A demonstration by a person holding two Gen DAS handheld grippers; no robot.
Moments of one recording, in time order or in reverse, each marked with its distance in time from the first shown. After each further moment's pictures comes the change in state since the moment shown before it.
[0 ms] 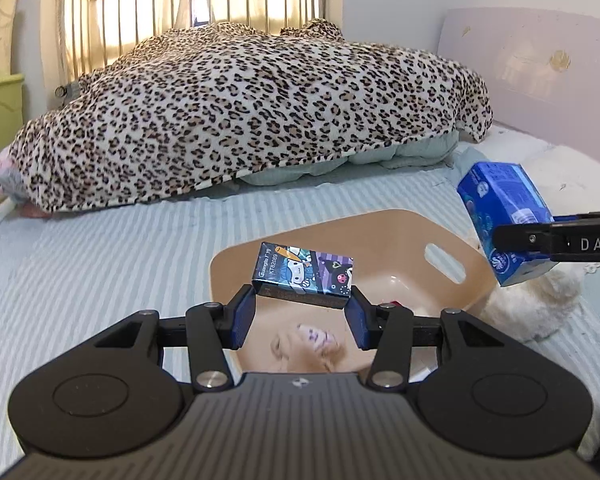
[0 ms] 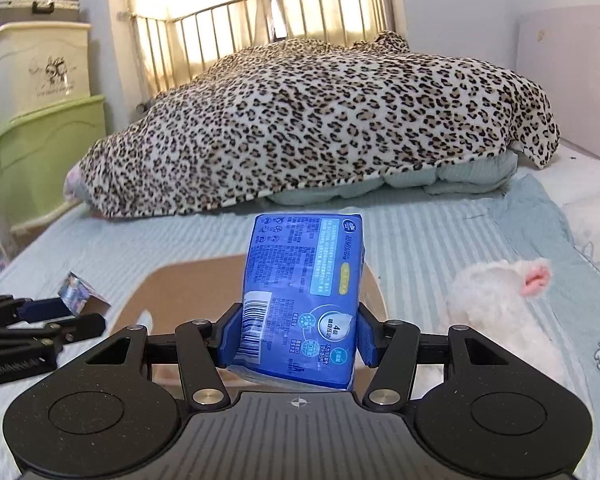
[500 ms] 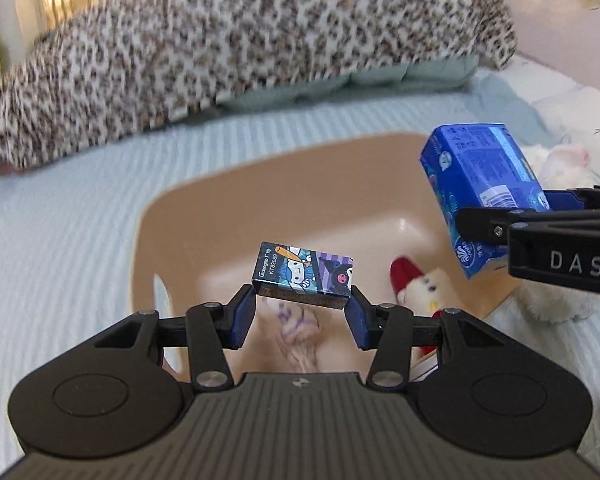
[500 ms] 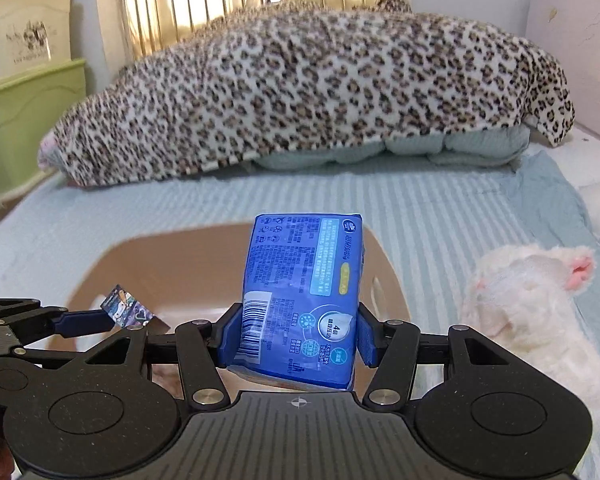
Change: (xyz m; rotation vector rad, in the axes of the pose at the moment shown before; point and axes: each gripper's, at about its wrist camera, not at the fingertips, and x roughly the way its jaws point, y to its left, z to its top) left arm 0.103 -0.027 -0.003 -0.007 0.250 0.019; right arm 0.090 -0.001 -0.011 -0.031 0.113 -0.053
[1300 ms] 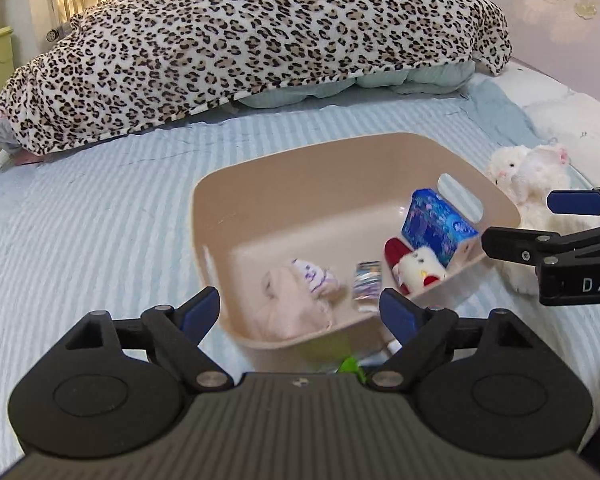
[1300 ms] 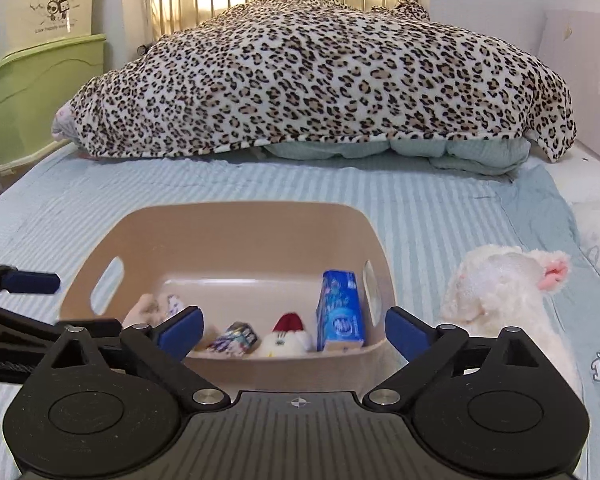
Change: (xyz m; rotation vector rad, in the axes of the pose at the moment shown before) left arm -0.063 0.023 -0.026 -0.001 -0.012 -0.007; right arm -0.047 0.008 -0.006 -0.090 0.021 0.004
